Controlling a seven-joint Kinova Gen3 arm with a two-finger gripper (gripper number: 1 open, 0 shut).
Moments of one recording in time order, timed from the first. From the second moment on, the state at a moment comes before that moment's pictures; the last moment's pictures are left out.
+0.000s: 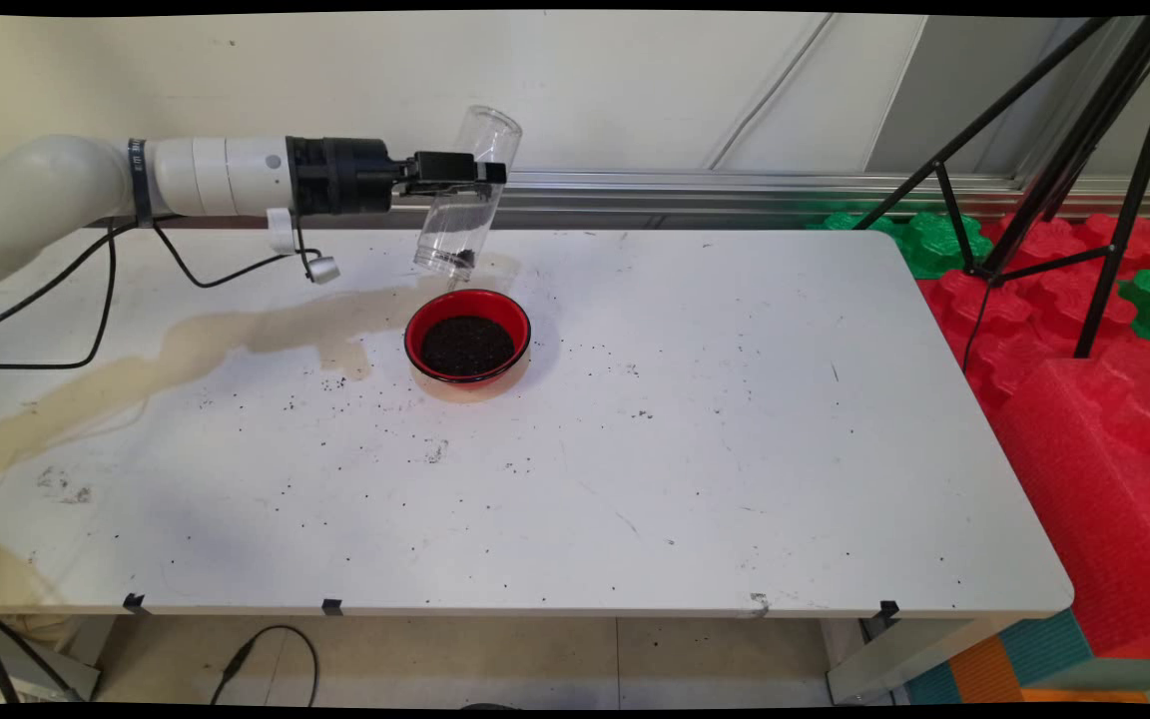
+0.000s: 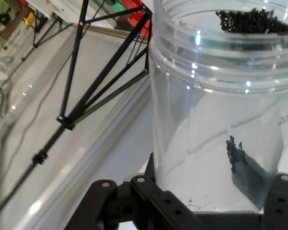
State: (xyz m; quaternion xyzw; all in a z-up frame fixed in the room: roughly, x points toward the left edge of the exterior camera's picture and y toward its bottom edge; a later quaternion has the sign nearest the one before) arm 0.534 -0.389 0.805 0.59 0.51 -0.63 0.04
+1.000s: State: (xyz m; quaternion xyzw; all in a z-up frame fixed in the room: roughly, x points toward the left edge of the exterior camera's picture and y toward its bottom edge) arm 0.540 -0.398 0.803 0.46 0.63 -0.61 -0.06
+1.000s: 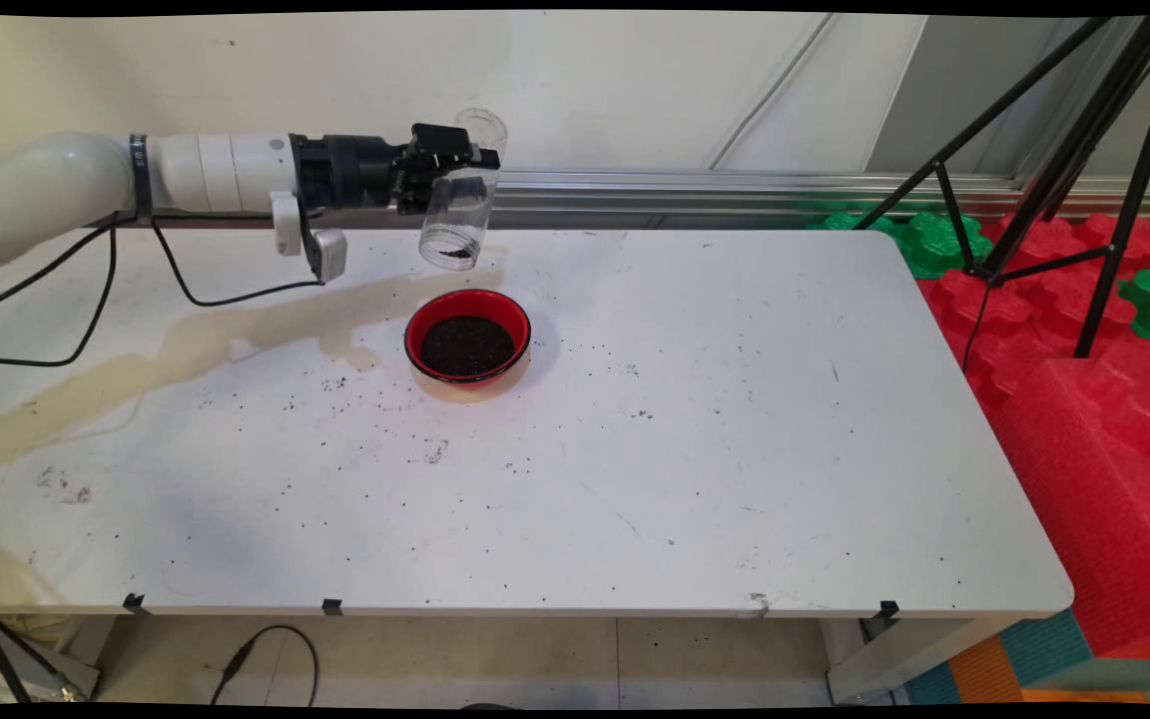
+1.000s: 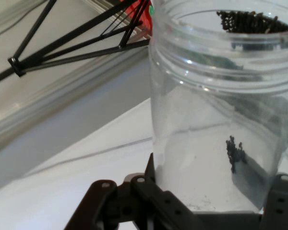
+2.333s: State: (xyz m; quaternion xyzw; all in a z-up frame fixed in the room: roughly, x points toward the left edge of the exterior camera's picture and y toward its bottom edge) arm 0.543 -0.400 0.820 0.28 0.76 -0.56 -0.20
